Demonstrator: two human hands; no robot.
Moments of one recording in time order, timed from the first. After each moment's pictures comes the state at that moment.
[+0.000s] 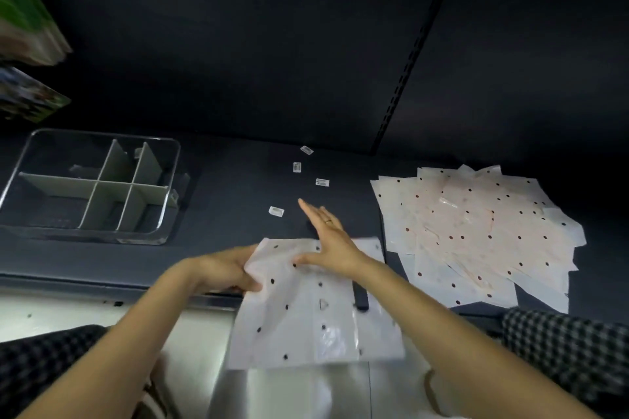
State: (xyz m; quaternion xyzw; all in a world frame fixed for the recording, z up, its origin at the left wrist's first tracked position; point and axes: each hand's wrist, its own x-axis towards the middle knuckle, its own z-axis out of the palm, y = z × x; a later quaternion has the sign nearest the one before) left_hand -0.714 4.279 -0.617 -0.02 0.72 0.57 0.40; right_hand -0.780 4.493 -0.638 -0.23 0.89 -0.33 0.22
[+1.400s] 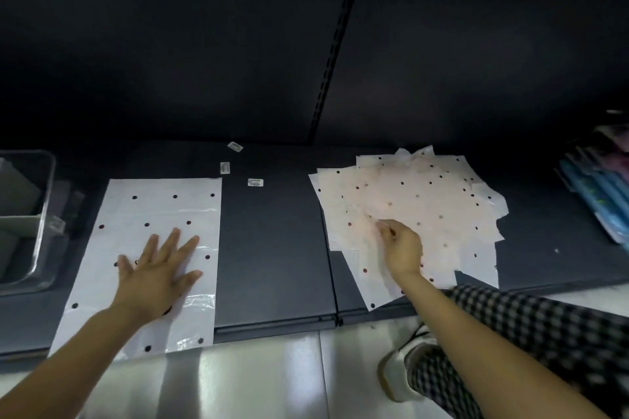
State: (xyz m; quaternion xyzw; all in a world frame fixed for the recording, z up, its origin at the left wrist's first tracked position) left_hand -0.754 4.279 -0.704 0.00 0.98 0.08 0.19; right_hand -0.801 4.680 -0.674 0.16 0.92 -0.35 -0.09
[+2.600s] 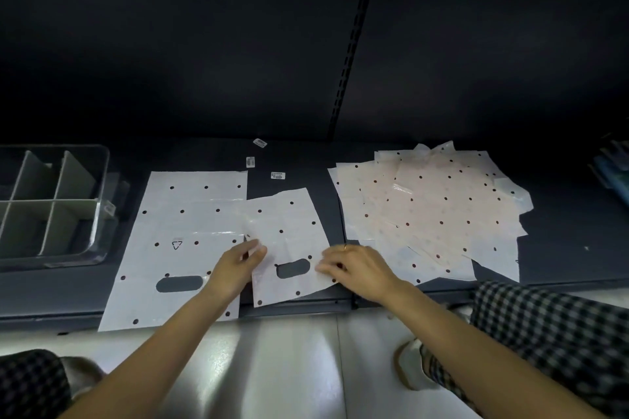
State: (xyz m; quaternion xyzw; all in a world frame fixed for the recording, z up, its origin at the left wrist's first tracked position) left_hand -0.729 4.369 -0.671 -0.19 0.74 0.62 0.16; right_hand -0.758 4.614 -0.667 -0.22 0.95 -0.18 0.15
